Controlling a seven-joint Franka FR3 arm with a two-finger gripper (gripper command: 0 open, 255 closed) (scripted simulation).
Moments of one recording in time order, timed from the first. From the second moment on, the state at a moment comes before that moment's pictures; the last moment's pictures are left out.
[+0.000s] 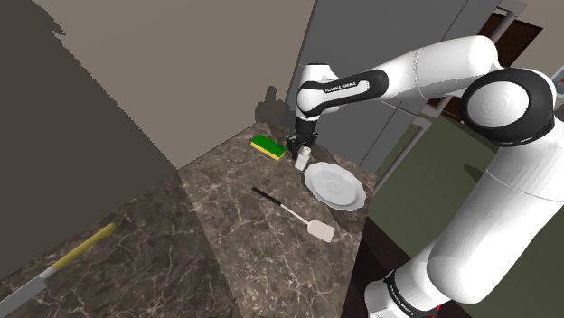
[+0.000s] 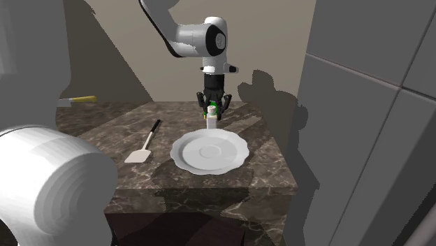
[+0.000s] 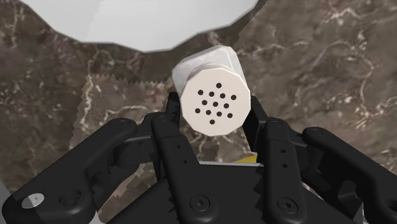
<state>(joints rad) -0.01 0.23 -0.01 -2.01 -0.05 2.06 0.02</state>
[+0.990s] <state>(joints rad) -0.01 0.17 -0.01 -1.94 -0.05 1.94 0.02</state>
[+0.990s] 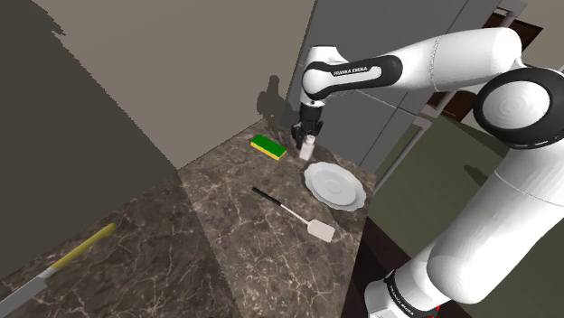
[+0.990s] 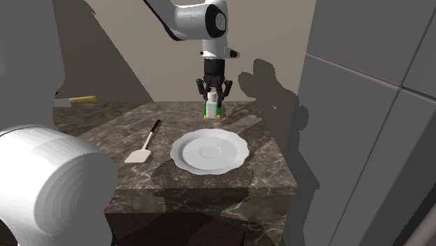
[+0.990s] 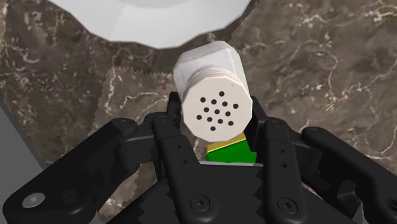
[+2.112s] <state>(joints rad) -0.01 0.11 -0.01 -1.80 -0.05 1.73 0.01</state>
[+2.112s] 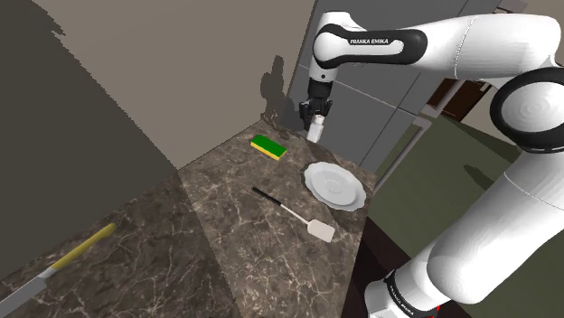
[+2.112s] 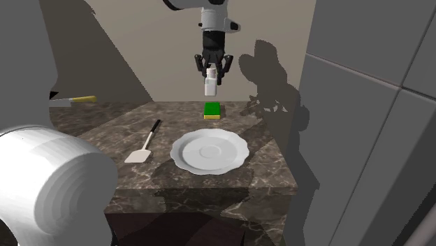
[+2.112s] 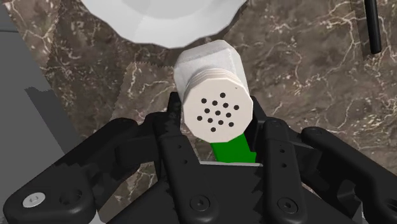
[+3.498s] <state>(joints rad) 0.18 -0.01 0.17 -1.88 0.02 1.69 0.36</state>
